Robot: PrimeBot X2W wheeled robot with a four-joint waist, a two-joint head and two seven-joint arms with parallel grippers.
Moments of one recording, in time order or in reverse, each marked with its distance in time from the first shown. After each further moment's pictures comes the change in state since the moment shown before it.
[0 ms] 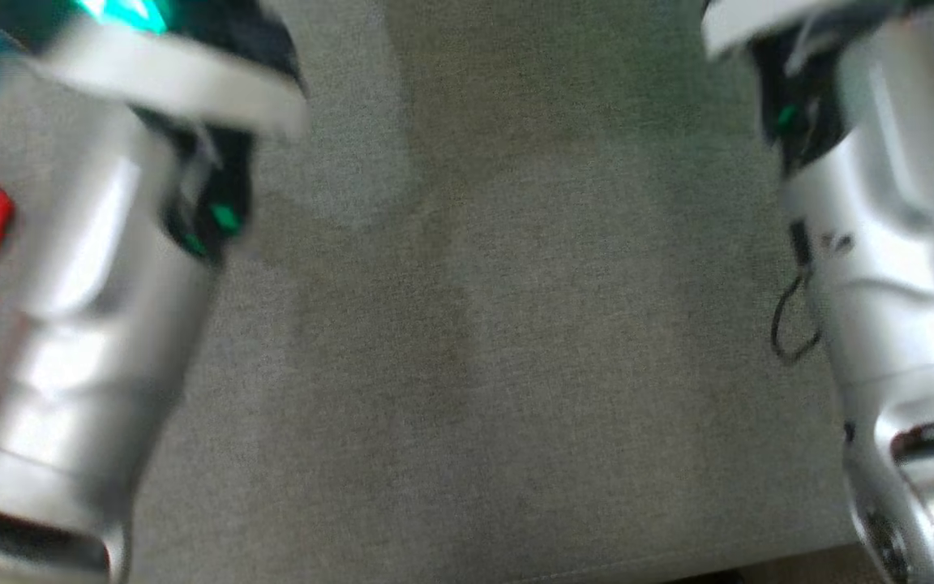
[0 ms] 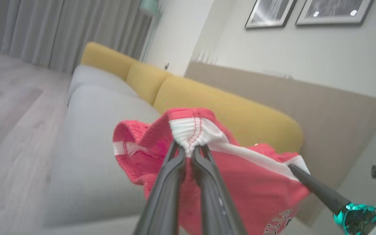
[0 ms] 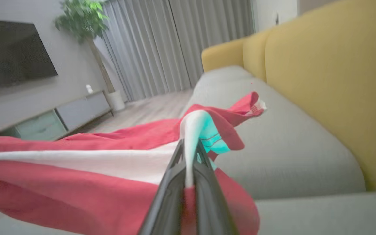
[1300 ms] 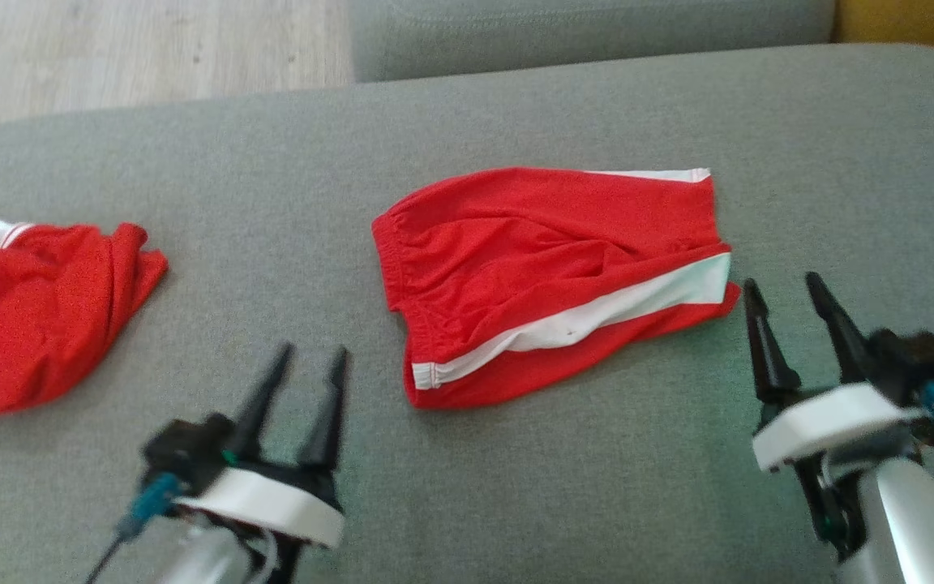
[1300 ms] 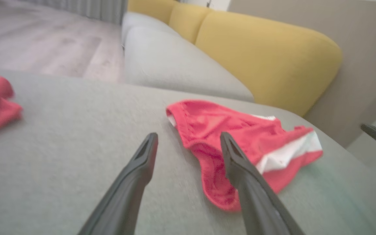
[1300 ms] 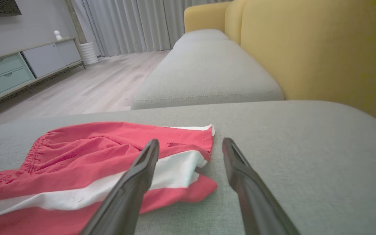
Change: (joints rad) left arm 0.758 0.108 -0.242 -0.086 0.028 0.157 -0.103; right arm 0.880 -0.056 -0.144 -0.335 -0.199 0.000 0.074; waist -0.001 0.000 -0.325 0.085
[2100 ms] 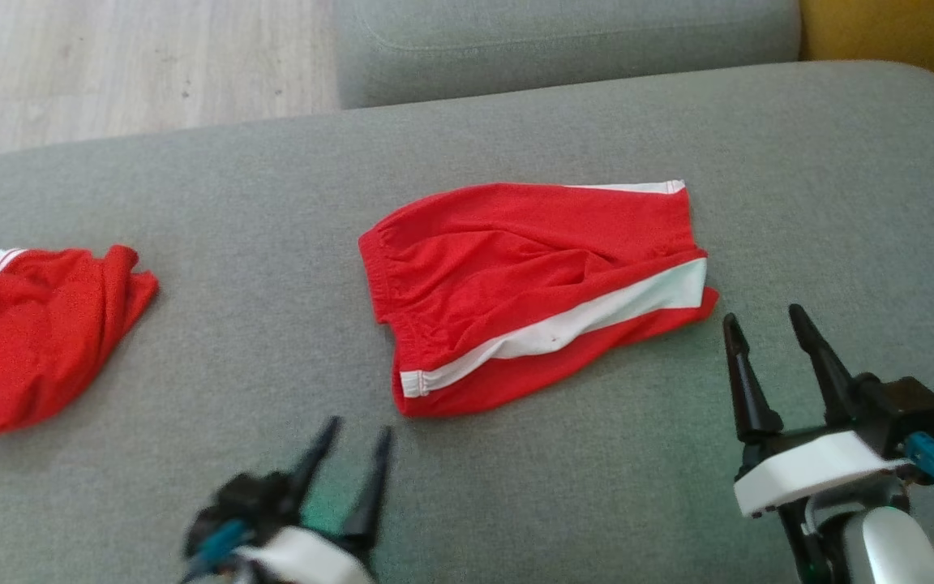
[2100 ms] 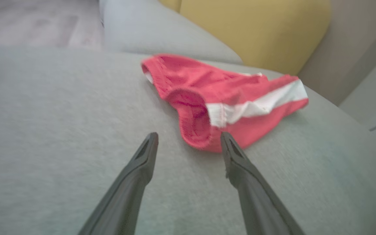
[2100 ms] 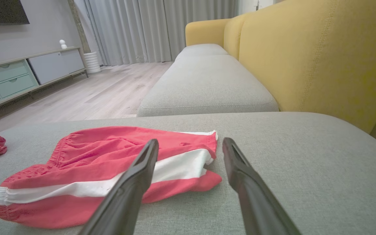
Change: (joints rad) left arm 0.148 -0.135 0.192 0.072 0.294 -0.121 0.077; right arm 0.167 0.064 -0.018 -0.216 -0.092 0.000 0.011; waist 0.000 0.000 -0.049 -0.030
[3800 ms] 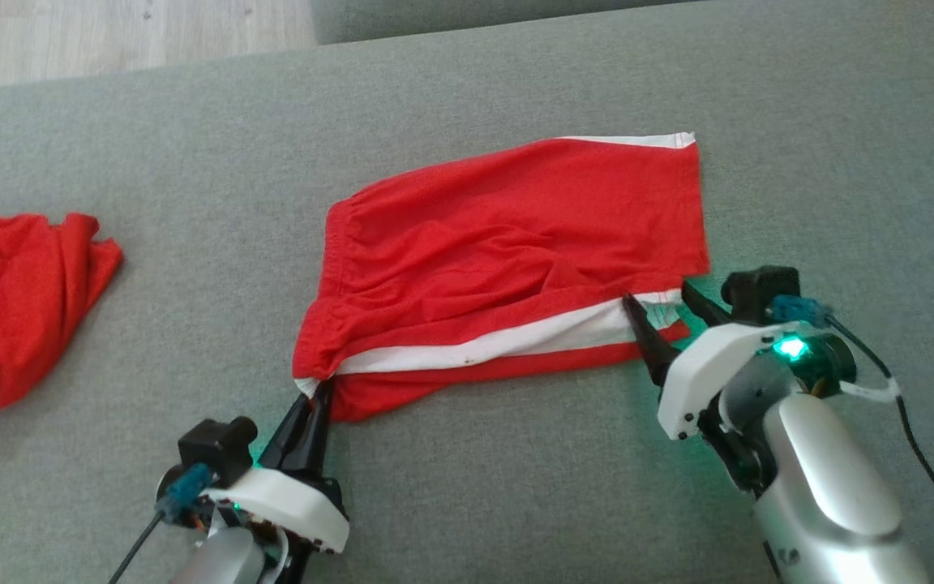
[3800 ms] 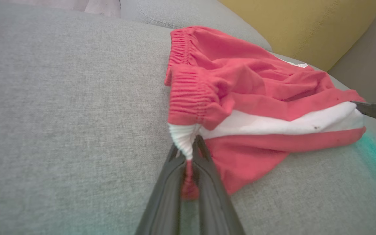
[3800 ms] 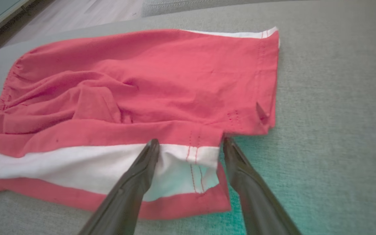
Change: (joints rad) left arm -0.199 -0.014 -0.034 0.264 -0.115 -0.021 -0.072; right arm -0.353 -0.007 0.167 0.422 0.101 0.000 0.274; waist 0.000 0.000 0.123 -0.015
